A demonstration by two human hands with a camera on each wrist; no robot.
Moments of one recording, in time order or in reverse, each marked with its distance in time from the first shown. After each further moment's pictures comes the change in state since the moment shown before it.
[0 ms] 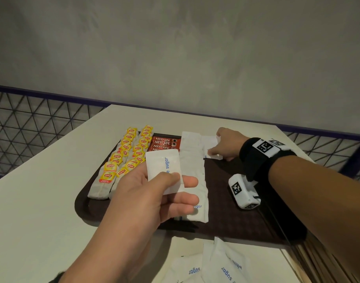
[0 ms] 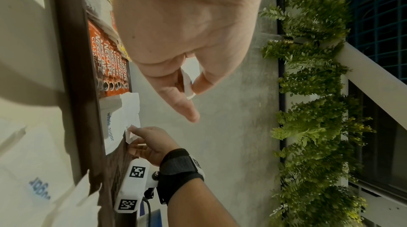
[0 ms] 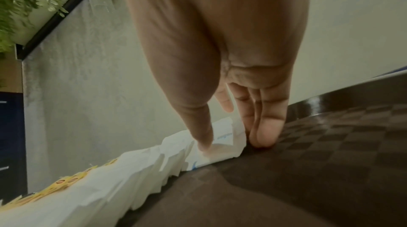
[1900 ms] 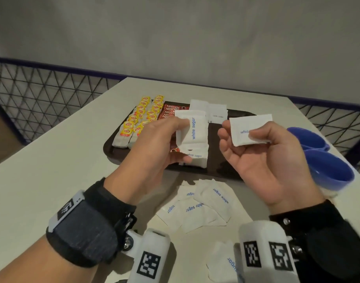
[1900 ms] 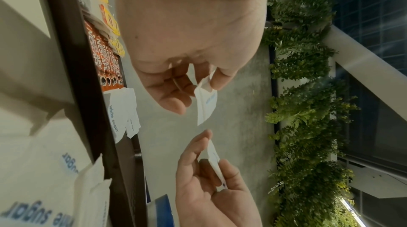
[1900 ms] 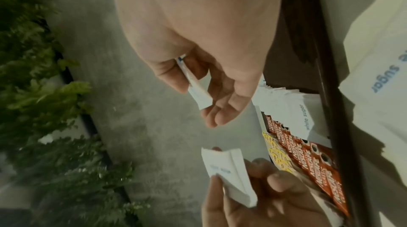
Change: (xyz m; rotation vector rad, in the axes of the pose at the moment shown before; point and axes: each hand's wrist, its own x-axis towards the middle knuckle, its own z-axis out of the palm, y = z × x) left_hand -0.022 -0.001 0.011 0.122 -0.034 0.003; right_hand -0.242 0.005 0.012 1.970 -0.111 -0.006
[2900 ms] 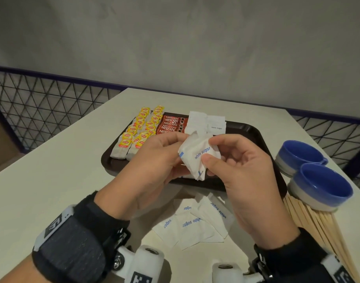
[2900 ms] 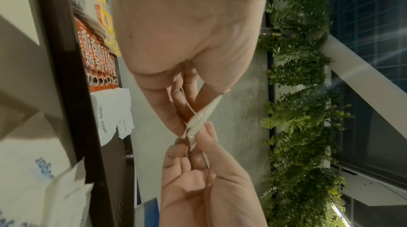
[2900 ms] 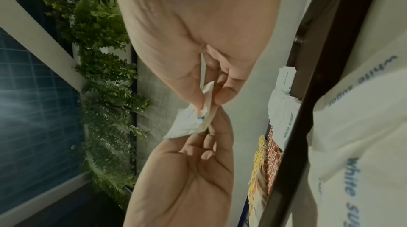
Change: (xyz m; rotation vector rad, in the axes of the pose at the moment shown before) left_hand -0.003 0.001 -0.001 0.047 -0.169 0.020; right_hand -0.001 0.032 0.001 -0.715 -0.097 -0.454
